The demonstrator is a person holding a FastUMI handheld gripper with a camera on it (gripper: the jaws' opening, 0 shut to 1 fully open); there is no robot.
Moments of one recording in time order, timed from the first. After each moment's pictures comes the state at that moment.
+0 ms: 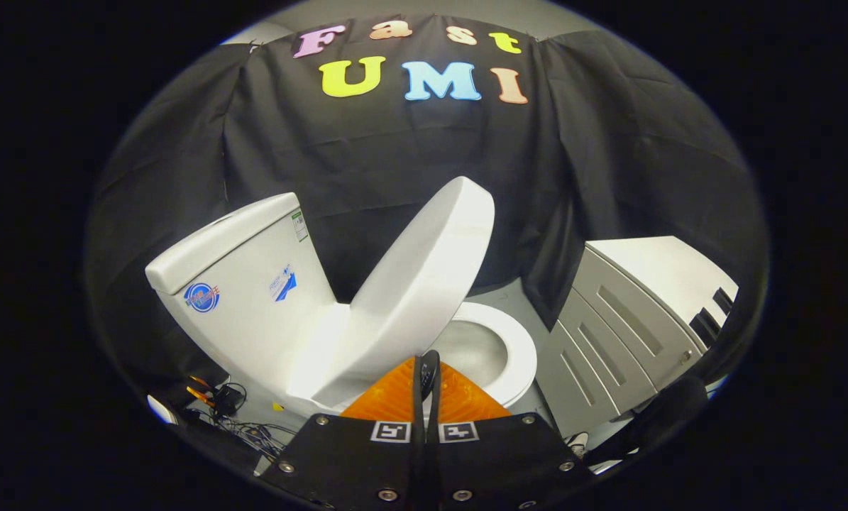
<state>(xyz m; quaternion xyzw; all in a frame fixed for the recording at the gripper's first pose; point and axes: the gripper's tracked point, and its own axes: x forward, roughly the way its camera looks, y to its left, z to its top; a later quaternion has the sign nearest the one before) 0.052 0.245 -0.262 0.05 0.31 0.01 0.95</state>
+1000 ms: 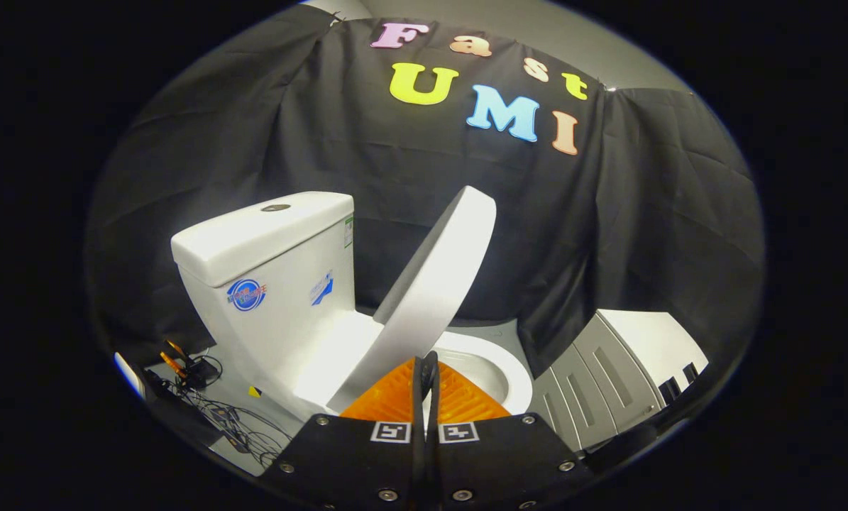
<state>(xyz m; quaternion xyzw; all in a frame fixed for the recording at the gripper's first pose) 0.062 0.324 -0.210 -0.08 0.27 0.04 0.96</state>
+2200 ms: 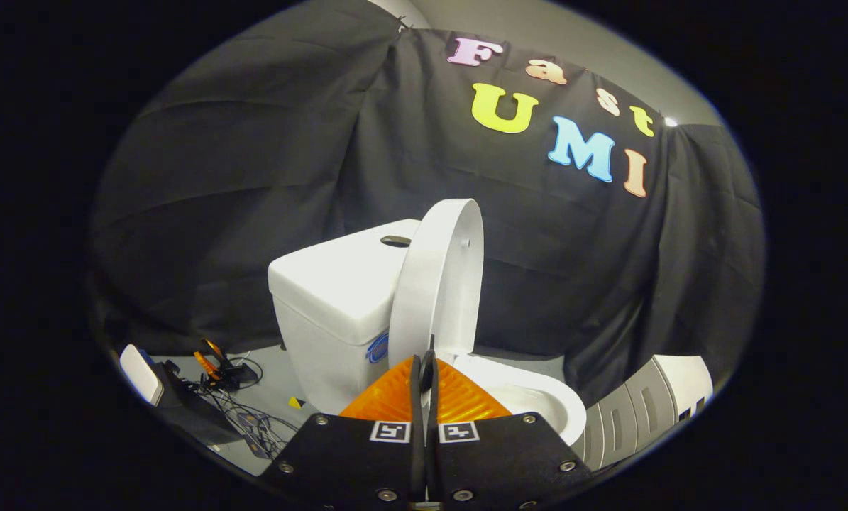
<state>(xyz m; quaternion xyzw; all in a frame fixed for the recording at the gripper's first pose) 0.075 0.478 -0.175 -0.12 0.24 0.14 0.95</state>
